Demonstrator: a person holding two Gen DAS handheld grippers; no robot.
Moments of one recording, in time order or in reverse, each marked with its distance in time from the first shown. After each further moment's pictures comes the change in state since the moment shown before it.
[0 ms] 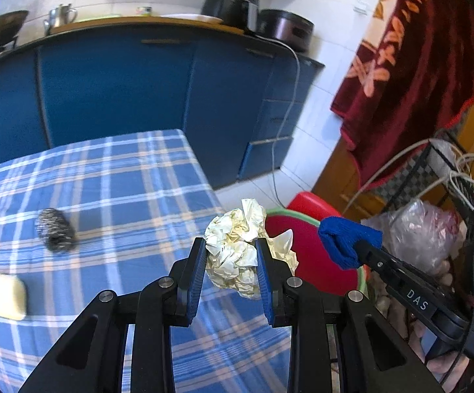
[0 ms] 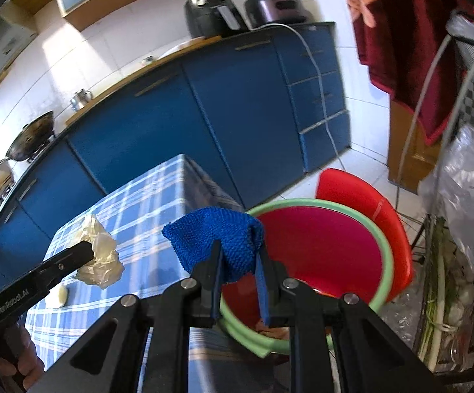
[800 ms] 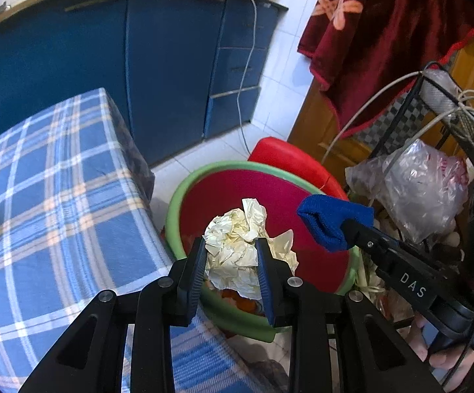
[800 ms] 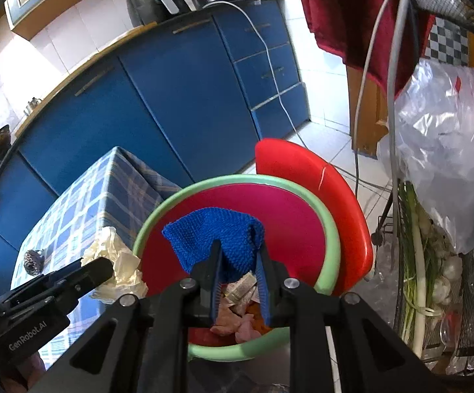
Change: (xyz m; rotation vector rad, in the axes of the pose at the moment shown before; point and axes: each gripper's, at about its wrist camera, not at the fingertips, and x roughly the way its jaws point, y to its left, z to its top) left arm 0.091 -0.068 -0.020 0.121 0.189 -0.078; right arm 0.033 -0.073 -0.014 0.106 0.079 -0.123
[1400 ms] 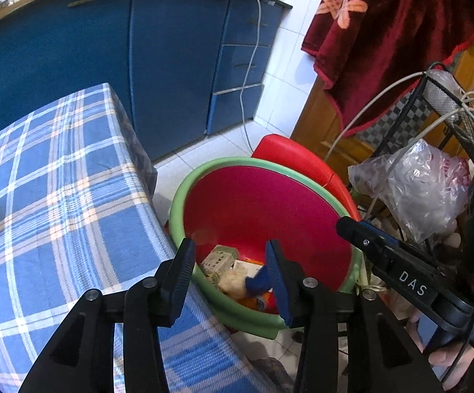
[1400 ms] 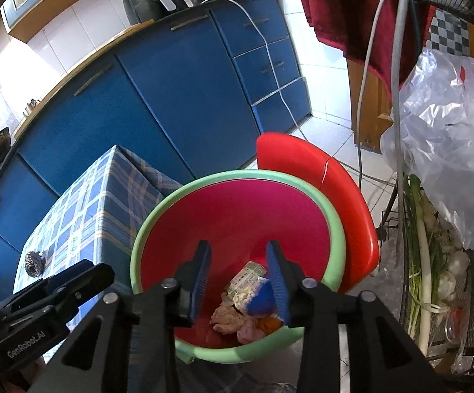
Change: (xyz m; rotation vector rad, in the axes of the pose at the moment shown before) left arm -0.005 0.006 -0.001 -0.018 0.001 0.008; right arm 0.000 0.002 0.000 0.013 0.002 0.020
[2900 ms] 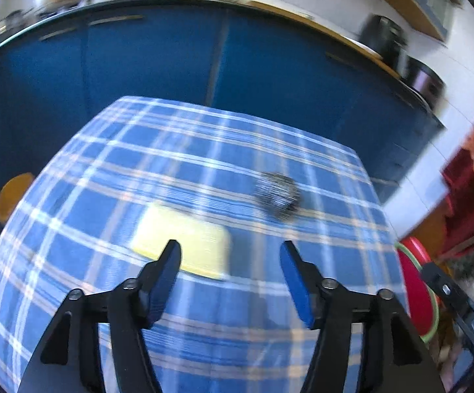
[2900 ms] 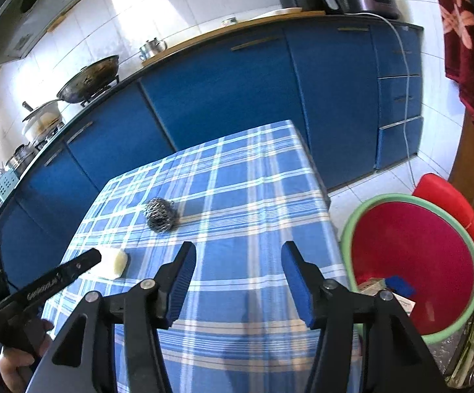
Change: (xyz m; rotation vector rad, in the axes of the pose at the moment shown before) left arm -0.167 0.227 -0.091 -0.552 -0.233 0.449; right arm -0.021 0.216 -0.042 -0.350 0.039 0.304
